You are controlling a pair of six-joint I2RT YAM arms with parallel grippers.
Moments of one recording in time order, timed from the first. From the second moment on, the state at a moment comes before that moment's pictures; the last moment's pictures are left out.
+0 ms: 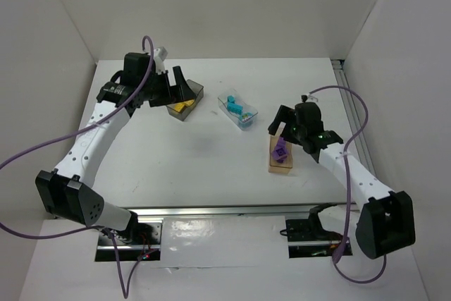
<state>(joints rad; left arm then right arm) -0.25 1.43 1.48 -0.72 0.24 -0.43 0.26 1.11 0.76 -0.34 0.06 0.59</state>
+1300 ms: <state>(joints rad) -0.22 1.43 1.45 -0.68 0.31 -0.43 0.34 1.33 0.77 -0.32 0.02 0.53</state>
